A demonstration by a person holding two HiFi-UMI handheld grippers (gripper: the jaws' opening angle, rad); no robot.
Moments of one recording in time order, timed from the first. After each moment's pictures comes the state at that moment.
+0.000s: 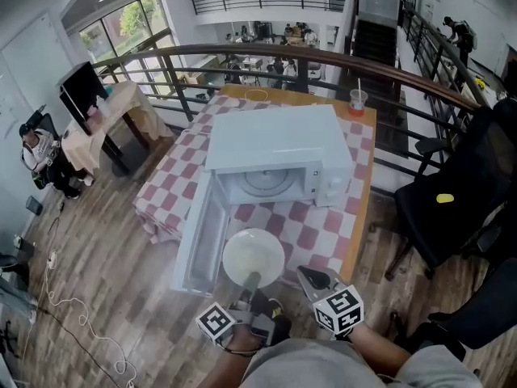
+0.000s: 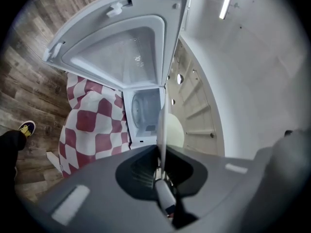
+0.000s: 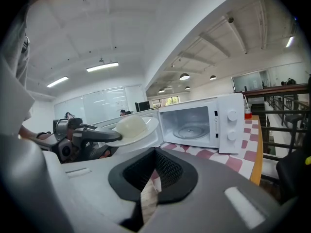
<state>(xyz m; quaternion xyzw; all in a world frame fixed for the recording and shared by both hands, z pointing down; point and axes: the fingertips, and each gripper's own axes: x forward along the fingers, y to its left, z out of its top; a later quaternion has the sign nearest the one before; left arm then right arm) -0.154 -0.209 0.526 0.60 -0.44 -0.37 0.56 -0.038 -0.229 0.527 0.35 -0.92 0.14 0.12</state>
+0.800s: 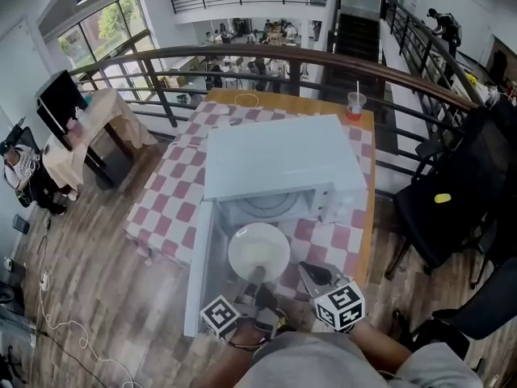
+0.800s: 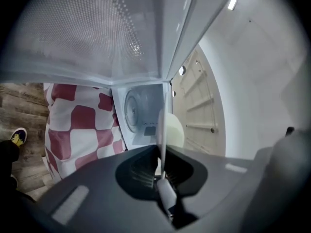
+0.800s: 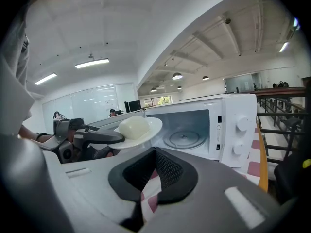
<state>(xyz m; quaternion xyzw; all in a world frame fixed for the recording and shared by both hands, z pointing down) -0.193 -0.324 0.529 0.62 -0.41 -0.33 0.59 -0.086 -0.330 0.523 0.40 -0.90 0.15 0.13</state>
